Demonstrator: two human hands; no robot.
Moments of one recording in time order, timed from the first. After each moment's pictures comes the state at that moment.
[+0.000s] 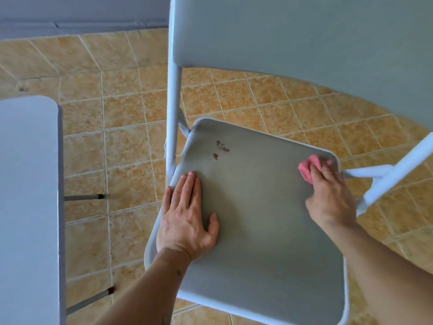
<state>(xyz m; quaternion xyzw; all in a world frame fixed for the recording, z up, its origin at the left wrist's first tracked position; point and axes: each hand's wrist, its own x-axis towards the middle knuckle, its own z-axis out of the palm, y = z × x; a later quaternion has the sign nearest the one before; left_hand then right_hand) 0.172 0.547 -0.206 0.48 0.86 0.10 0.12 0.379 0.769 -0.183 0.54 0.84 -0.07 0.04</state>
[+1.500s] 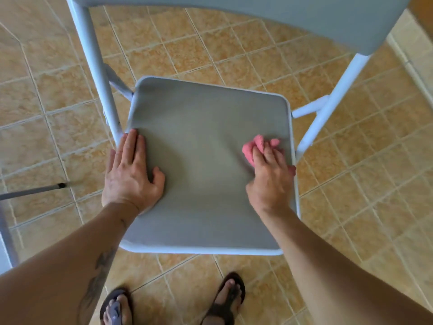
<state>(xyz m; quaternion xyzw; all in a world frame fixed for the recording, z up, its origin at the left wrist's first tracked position) 0.142 0.548 -0.217 0.50 0.85 0.12 0.10 0.391 0.672 -0.187 0.57 0.82 -0.06 -0.02</state>
